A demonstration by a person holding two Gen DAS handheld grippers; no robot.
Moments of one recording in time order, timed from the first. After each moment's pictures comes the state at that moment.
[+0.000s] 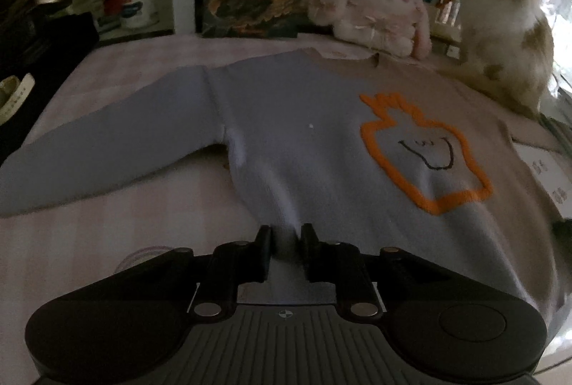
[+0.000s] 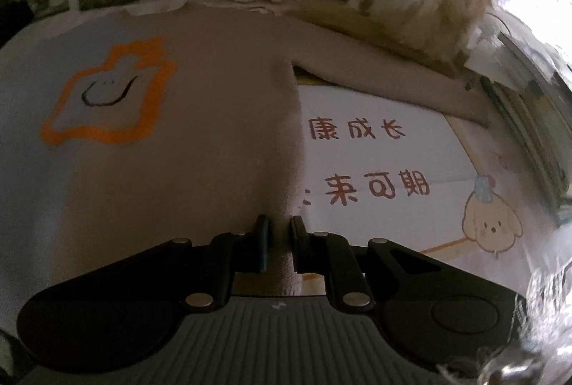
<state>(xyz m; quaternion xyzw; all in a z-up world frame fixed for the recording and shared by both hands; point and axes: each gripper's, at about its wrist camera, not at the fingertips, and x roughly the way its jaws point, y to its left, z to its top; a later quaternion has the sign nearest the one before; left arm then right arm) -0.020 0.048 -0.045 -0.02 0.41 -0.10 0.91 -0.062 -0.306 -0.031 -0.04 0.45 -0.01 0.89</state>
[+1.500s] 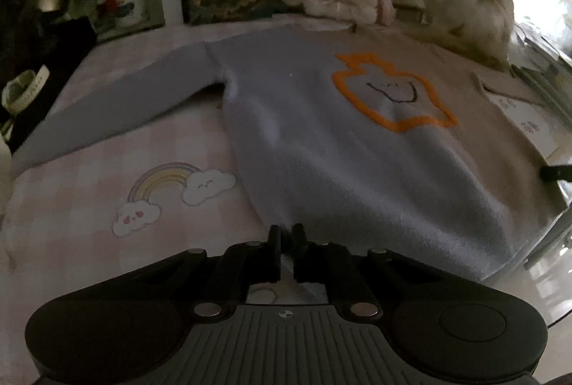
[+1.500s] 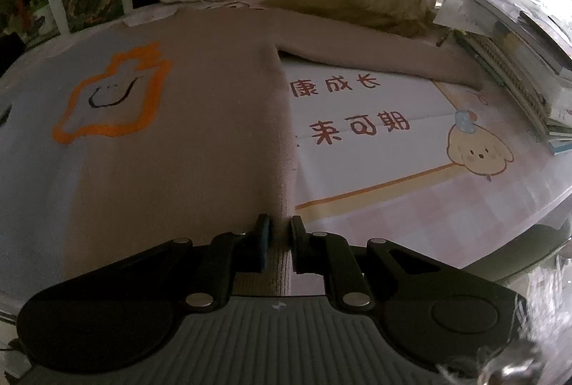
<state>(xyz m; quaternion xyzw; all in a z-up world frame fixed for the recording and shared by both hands) -0.099 0.047 -0.041 0.03 0.42 -0.12 0.90 -0.106 -0.314 -0.028 0.02 0.45 -0.04 0.89</state>
